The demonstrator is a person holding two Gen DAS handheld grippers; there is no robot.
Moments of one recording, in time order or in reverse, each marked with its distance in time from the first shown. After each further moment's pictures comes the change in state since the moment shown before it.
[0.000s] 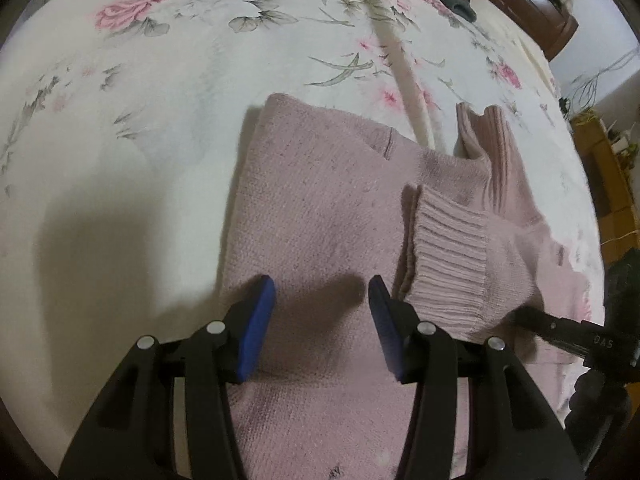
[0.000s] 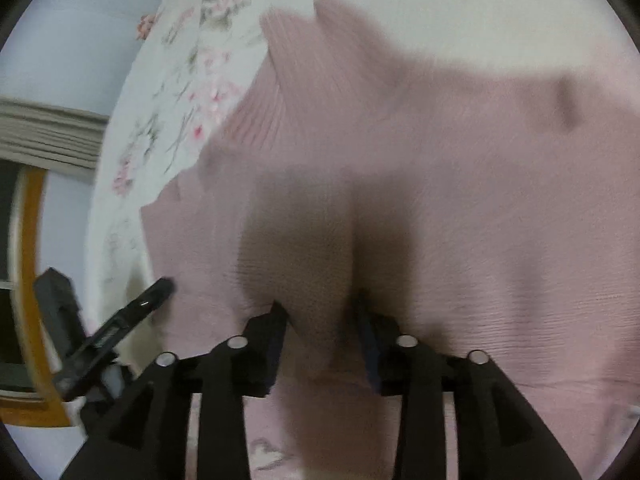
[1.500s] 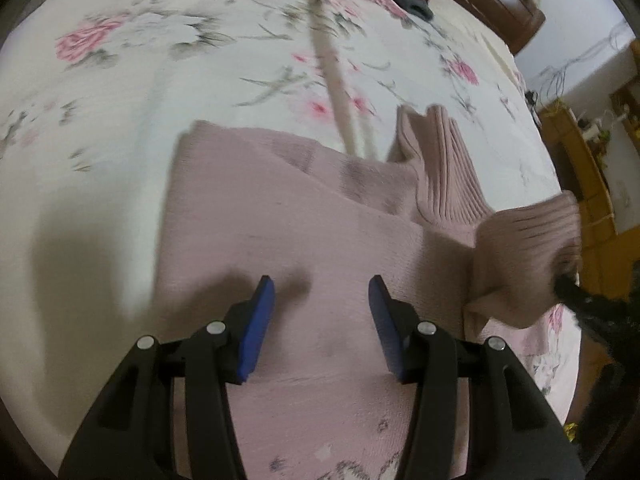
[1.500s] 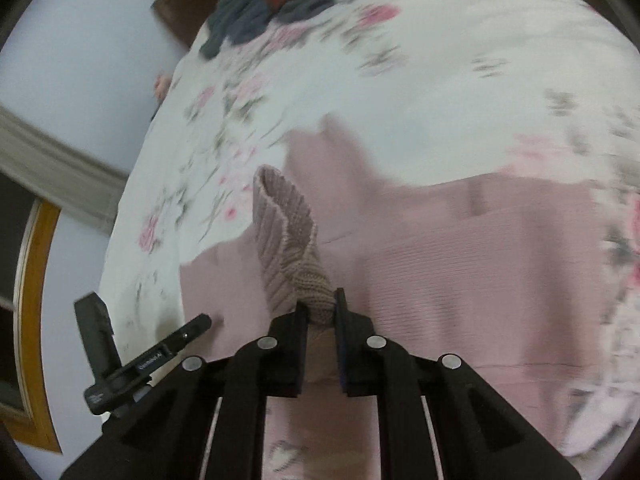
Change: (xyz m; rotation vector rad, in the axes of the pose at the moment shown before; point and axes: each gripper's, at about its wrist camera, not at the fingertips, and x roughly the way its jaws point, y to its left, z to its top) left arm -0.006 -0.046 0.000 0.084 -0.010 -0.081; right arm -0.097 -0.016 -0.010 0.057 -0.250 0.019
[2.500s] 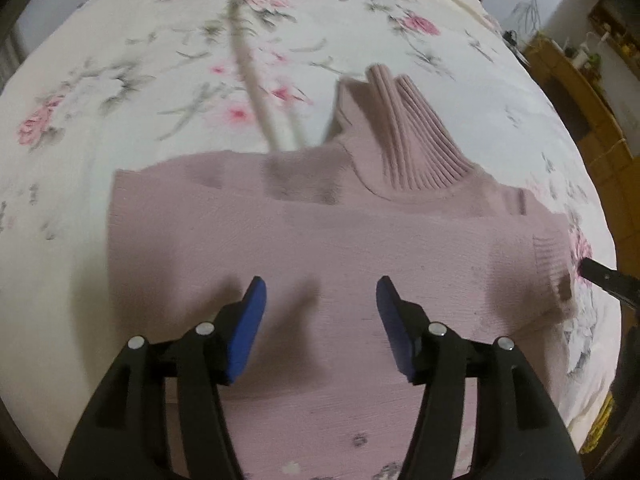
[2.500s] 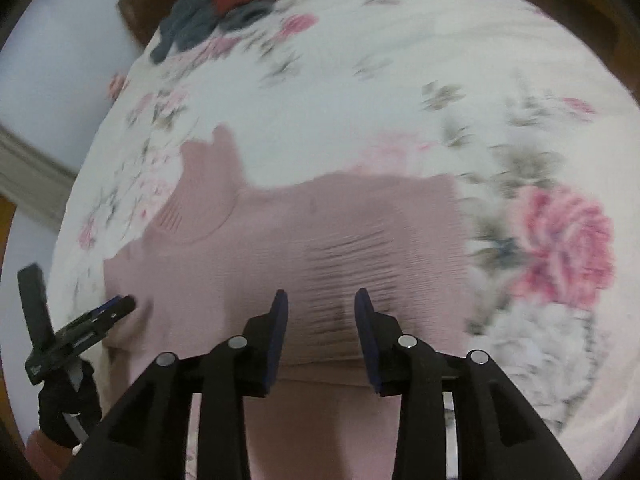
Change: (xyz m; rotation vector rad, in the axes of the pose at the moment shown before) left arm 0.025 -0.062 -0.005 0.216 0.041 0.094; right arm -0.019 -0.082 -0.003 -0.046 0.014 -0.181
